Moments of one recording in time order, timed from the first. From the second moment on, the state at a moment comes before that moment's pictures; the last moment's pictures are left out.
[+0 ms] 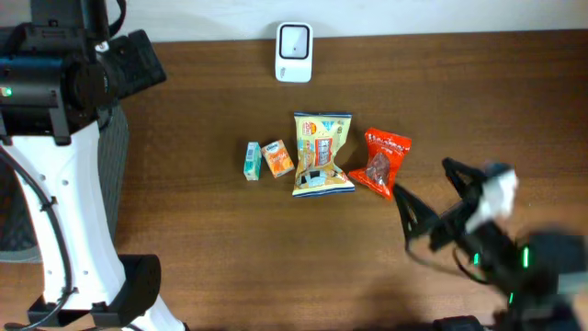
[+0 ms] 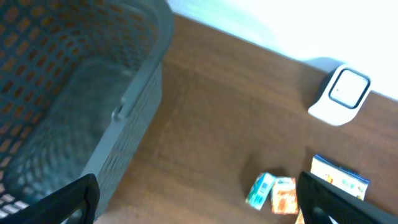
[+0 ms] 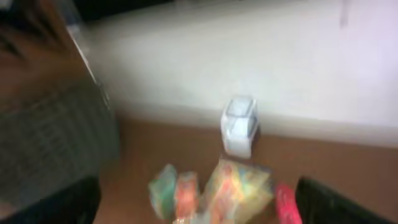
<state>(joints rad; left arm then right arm) -0.06 1.87 2.66 -1.69 -0.26 -0.40 0.07 0.55 0.84 -0.45 -0.45 0.14</state>
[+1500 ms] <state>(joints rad) -0.06 1.87 2.66 -1.69 -0.26 -0.40 0.42 2.00 1.35 -0.82 0.38 0.50</state>
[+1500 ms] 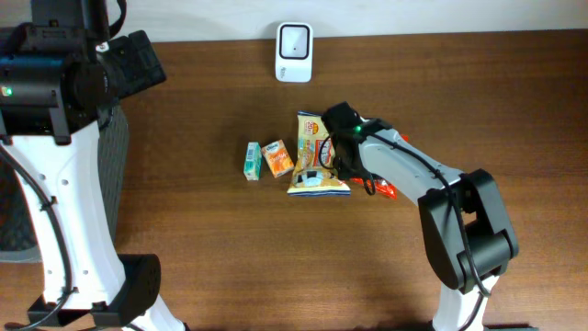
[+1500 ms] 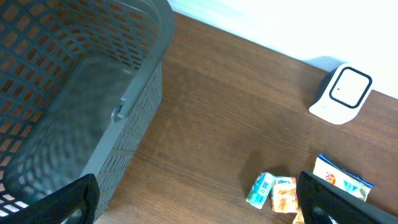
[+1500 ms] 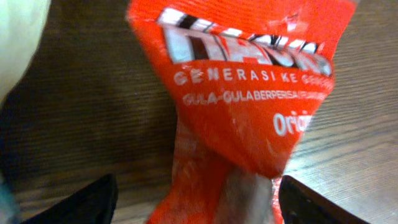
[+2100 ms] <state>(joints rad) -0.06 1.87 2.66 -1.69 -0.26 -0.40 0.23 2.01 1.72 -1.06 -0.28 0.29</state>
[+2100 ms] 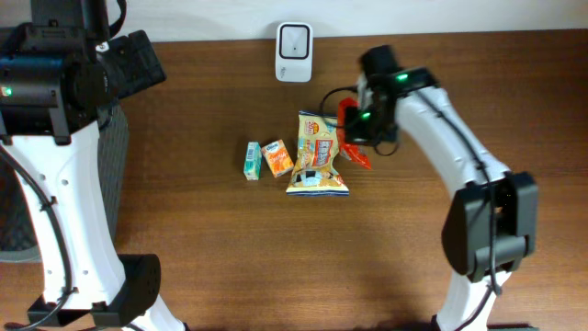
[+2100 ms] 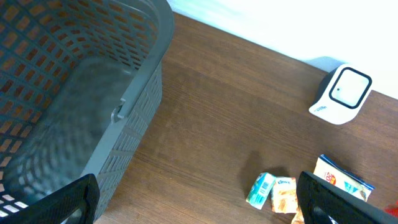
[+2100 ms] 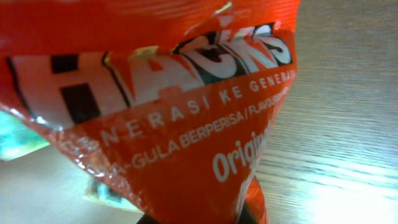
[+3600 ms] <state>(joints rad) -0.06 1.87 2.66 -1.69 -0.26 -0.40 -0.10 1.99 1.62 -1.28 -0.15 0.18</state>
